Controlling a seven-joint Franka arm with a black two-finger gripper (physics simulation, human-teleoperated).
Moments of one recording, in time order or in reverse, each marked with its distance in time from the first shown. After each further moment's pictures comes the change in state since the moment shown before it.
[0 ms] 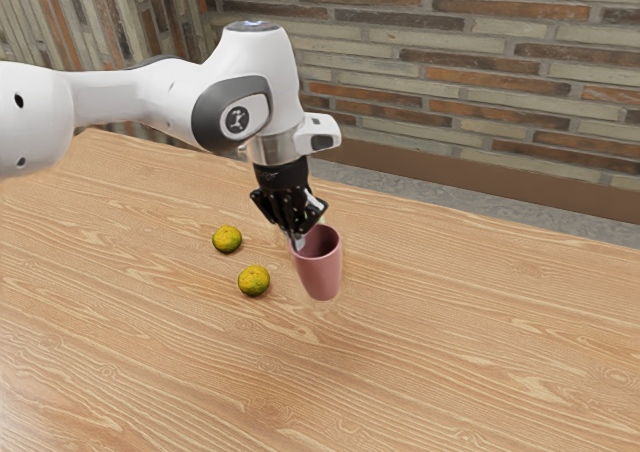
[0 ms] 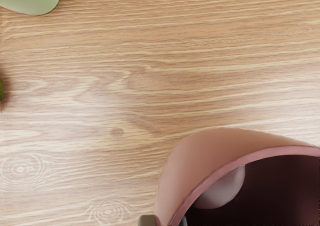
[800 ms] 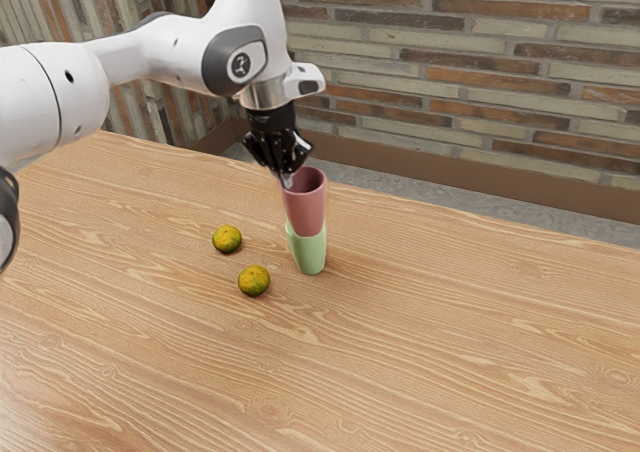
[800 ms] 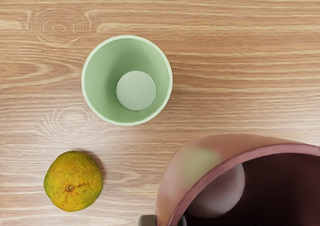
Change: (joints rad) arm 0.133 0.270 0.012 0.428 0.048 -0.119 0.060
